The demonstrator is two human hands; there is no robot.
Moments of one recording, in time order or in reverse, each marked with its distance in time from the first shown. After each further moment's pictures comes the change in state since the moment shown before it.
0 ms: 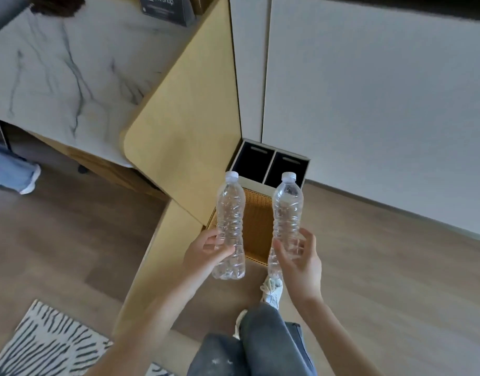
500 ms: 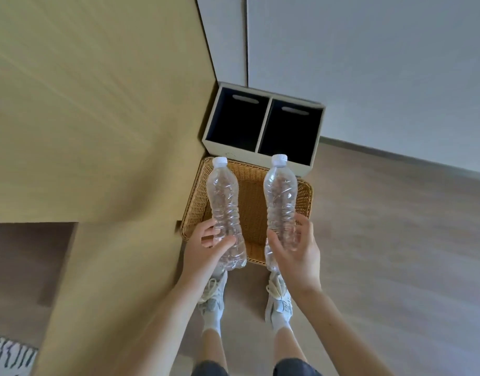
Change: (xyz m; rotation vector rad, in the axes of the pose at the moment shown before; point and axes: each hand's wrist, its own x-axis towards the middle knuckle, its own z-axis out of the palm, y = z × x) left_hand 0.257 -0.127 0.084 -0.038 0.063 -0.144; right_hand 0.187 0.186 0.114 -0.109 0.022 0.093
